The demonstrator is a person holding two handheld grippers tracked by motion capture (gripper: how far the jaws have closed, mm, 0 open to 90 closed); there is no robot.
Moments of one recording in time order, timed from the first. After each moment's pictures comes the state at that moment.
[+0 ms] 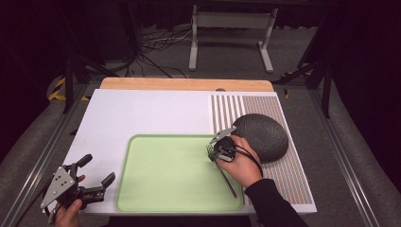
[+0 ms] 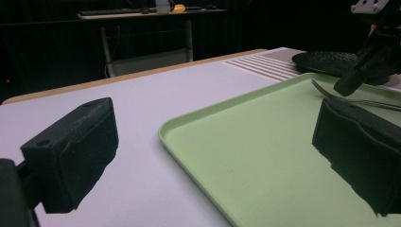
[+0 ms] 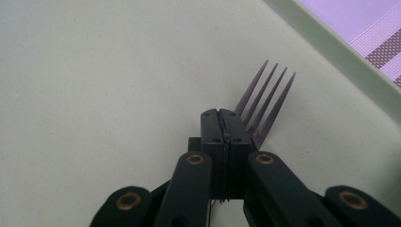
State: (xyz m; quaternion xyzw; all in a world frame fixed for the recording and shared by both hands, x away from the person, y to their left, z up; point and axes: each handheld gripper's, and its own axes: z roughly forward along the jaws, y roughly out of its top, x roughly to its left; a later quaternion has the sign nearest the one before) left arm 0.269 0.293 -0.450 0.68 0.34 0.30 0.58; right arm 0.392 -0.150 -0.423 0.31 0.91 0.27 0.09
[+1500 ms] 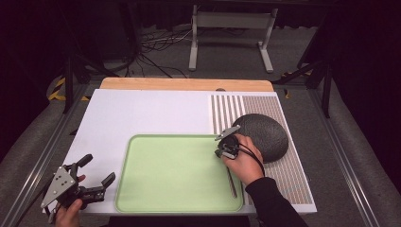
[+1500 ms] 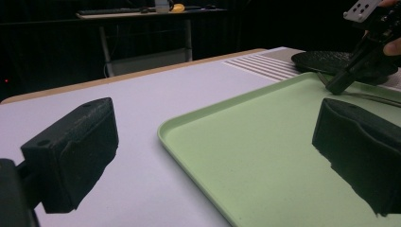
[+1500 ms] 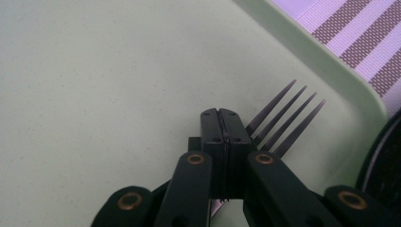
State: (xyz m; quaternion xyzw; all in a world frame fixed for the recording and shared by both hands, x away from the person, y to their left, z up) left arm 0.270 0.293 -0.450 0.68 0.34 0.30 0.58; right arm 0.404 -0.167 -0.433 0.35 0.89 0.25 0.13
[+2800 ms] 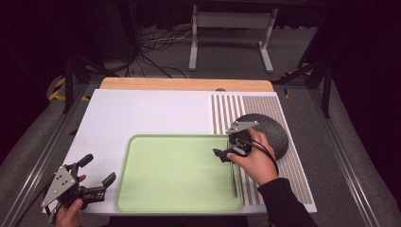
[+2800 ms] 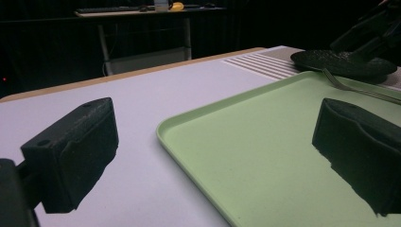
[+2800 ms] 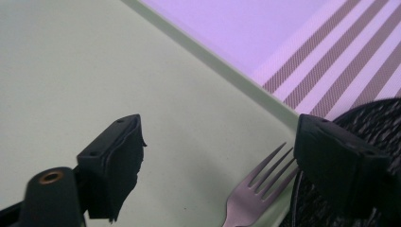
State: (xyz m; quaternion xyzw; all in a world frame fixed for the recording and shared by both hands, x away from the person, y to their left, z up) left arm 0.271 0.292 -0.450 0.68 0.34 0.29 0.58; right arm 0.393 -0.189 -0.396 0.36 0.85 0.35 0.15
